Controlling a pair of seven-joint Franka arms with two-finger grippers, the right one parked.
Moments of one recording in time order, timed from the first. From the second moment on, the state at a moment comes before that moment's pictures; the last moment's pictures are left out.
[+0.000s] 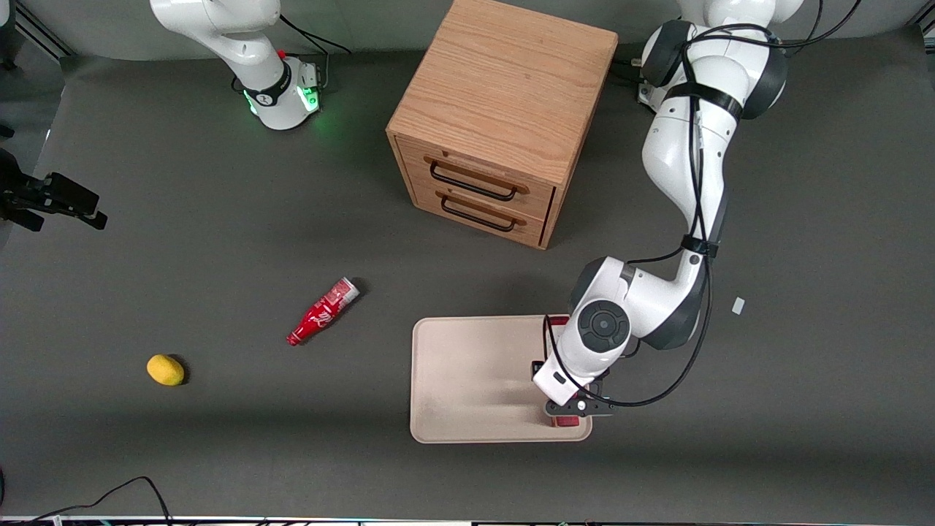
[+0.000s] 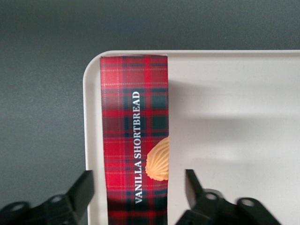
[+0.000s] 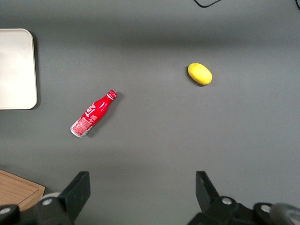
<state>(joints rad) -0.41 1.04 -0.08 -0.97 0.09 2.11 -0.50</state>
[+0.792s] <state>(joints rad) -0.40 0.98 -0.09 -0.84 0.08 1.78 -0.50</state>
